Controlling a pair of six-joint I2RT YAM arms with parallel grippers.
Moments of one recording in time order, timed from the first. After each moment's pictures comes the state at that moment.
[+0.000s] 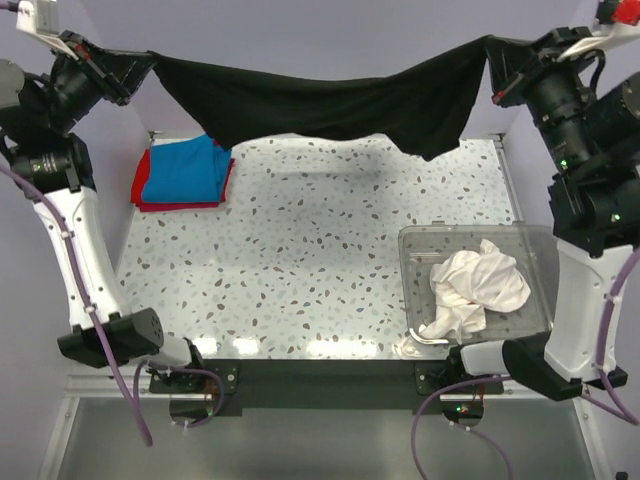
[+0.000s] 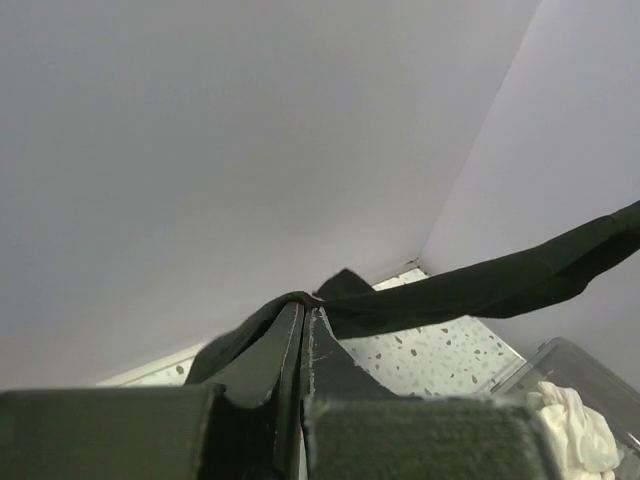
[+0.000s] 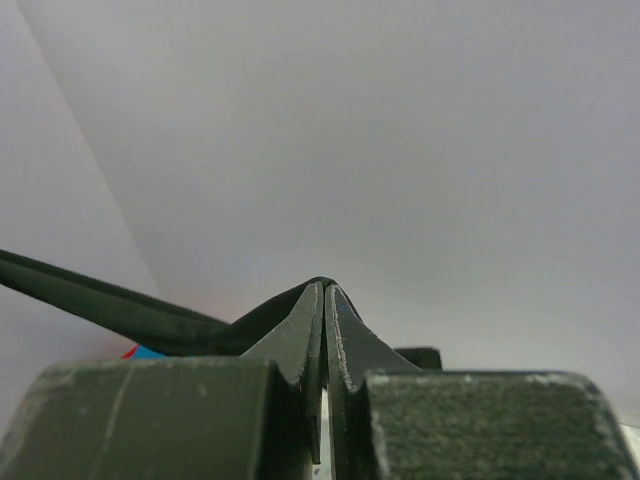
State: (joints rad) left arm 0.35 1.49 1.95 -0.14 0.92 -0.53; right arm 0.20 1.39 2.28 -0.60 -0.10 0.20
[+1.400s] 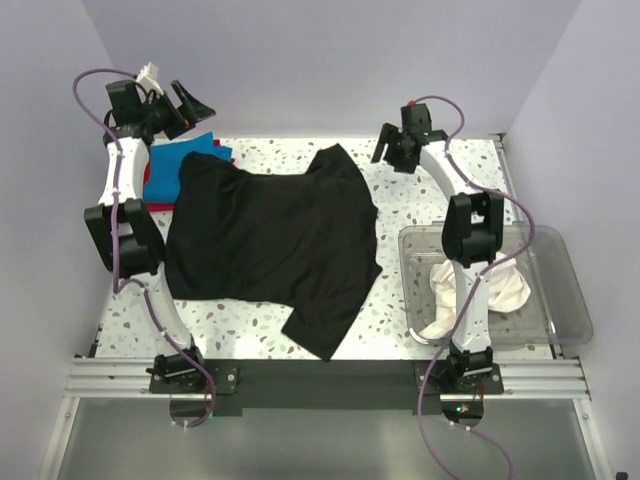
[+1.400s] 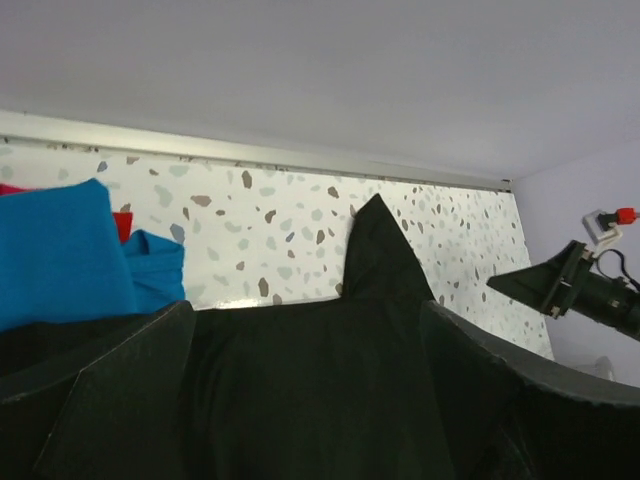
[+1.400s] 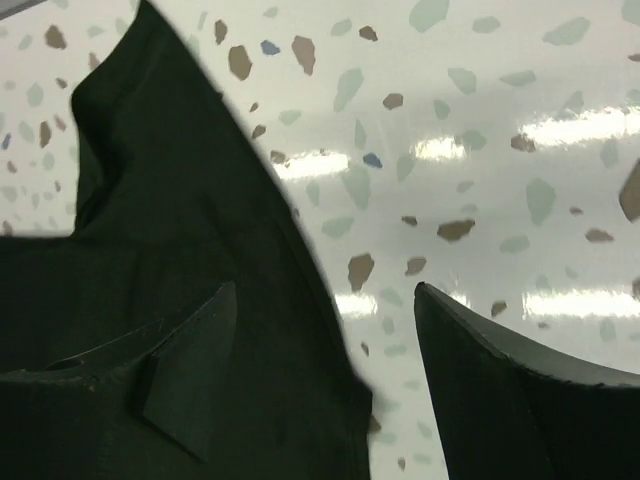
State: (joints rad) left arm 0.26 2.17 2.06 -0.32 0.72 -0.47; right arm 0.18 2.33 2.10 -0.59 -0.06 0.48
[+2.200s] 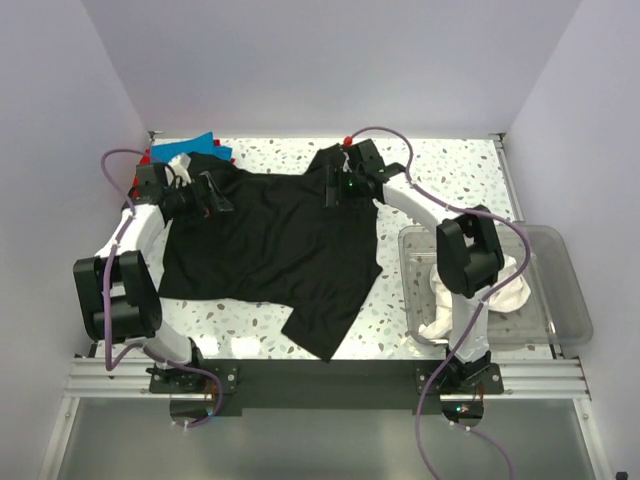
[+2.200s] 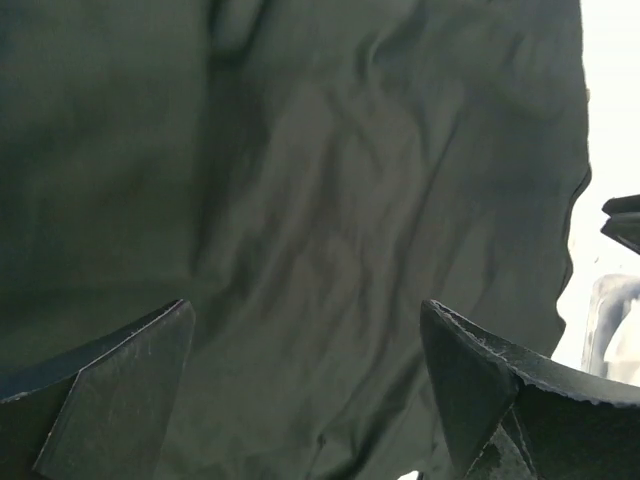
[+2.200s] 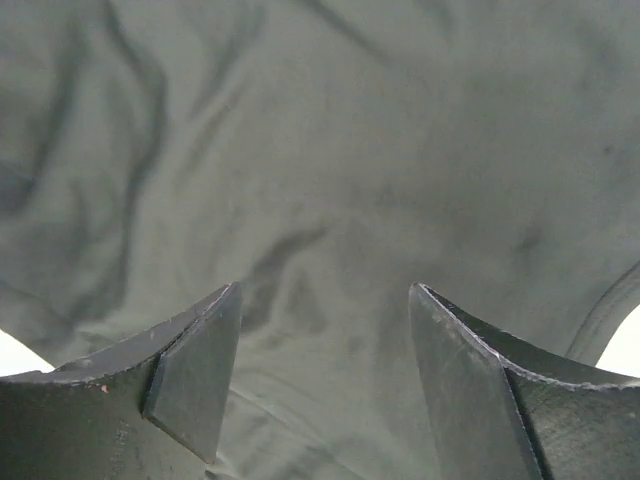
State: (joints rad) left arm 0.19 1.58 1.10 -0.36 0.51 -0.27; right arm 0.49 2.00 1.63 -0.48 -0.15 0.45
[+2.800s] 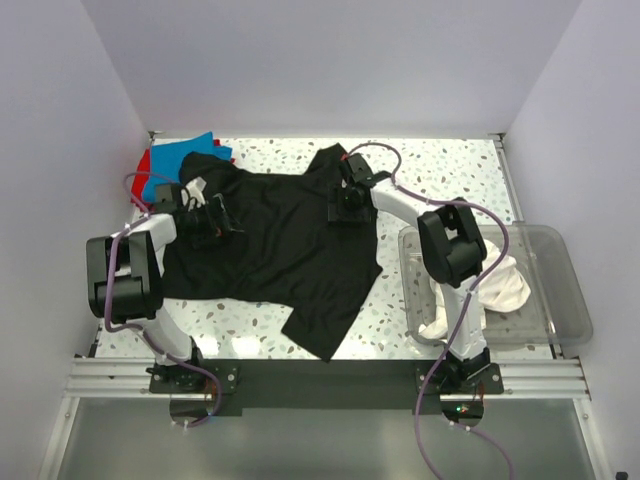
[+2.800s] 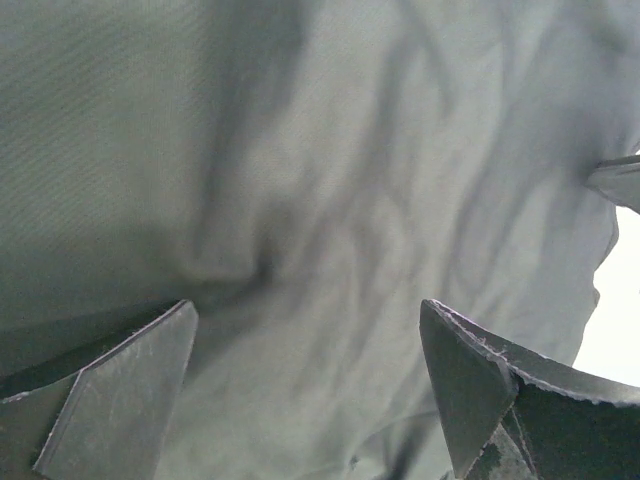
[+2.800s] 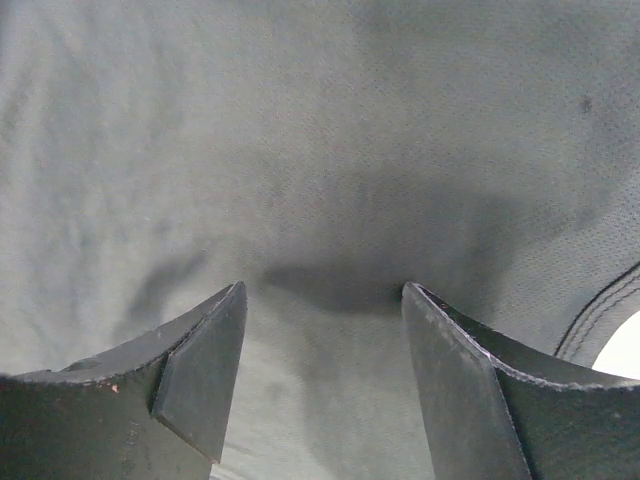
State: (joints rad) left arm 0.17 1.70 0.93 -0.23 0.54 -0.27; right arm 0.50 2.15 1.63 -0.53 -0.02 0.46
